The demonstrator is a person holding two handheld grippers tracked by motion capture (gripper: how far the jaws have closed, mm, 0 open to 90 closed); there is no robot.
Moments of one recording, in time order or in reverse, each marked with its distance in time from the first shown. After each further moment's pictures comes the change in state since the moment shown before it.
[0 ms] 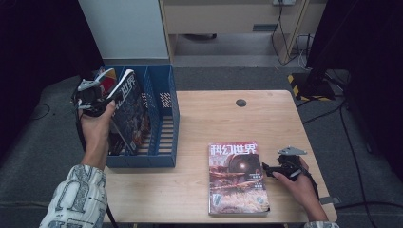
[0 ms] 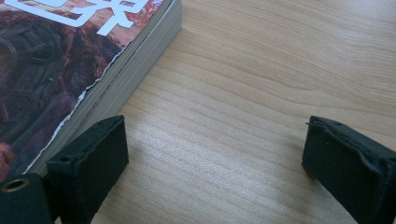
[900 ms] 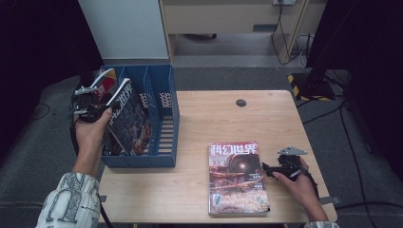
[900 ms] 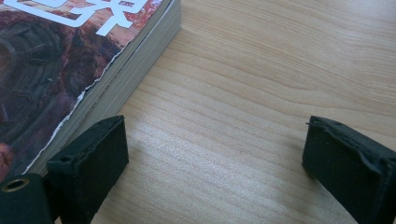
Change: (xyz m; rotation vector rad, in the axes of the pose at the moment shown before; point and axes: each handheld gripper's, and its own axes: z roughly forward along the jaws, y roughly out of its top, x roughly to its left) left arm 0.009 -0.013 -0.013 0.120 -0.014 -0.026; right arm 0.000 0.000 0.000 0.000 -0.001 0.001
